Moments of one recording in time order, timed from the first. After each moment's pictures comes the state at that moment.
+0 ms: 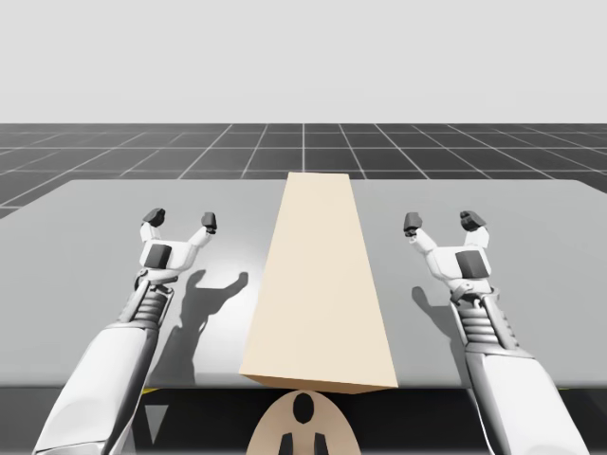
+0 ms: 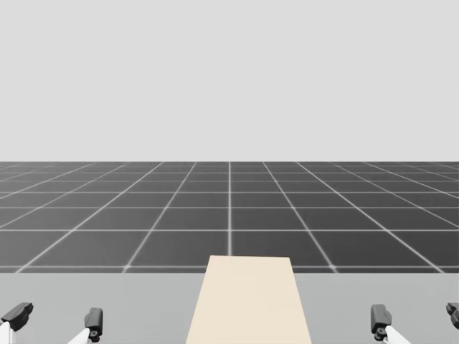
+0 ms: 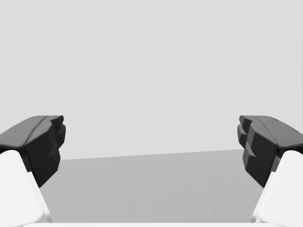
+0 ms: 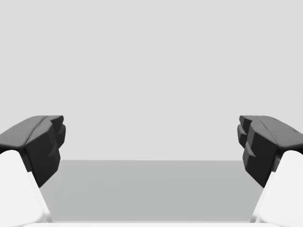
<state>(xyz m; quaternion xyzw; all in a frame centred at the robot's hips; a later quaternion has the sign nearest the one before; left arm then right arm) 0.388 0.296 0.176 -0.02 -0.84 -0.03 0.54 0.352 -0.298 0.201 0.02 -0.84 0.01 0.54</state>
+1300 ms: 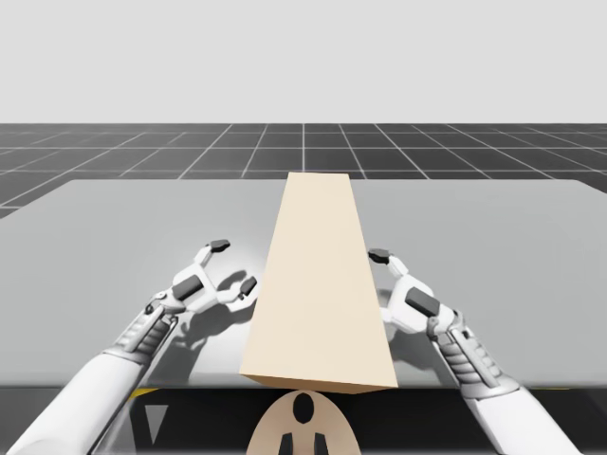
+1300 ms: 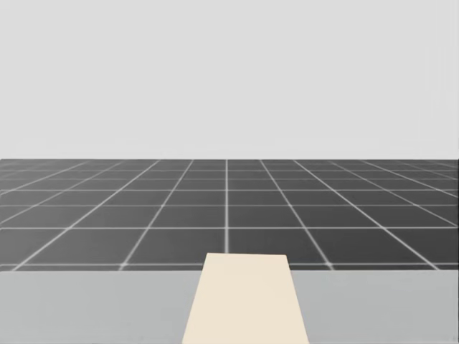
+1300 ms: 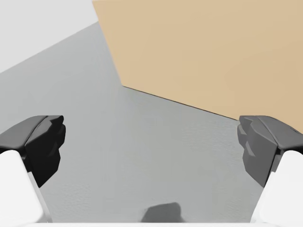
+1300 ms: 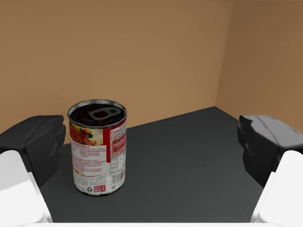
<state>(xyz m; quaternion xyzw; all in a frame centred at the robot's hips) 0.352 0.268 0.144 -0.20 -0.69 -0.37 0.59 0.315 -0.242 0.165 0.32 -0.68 0.32 0.58</state>
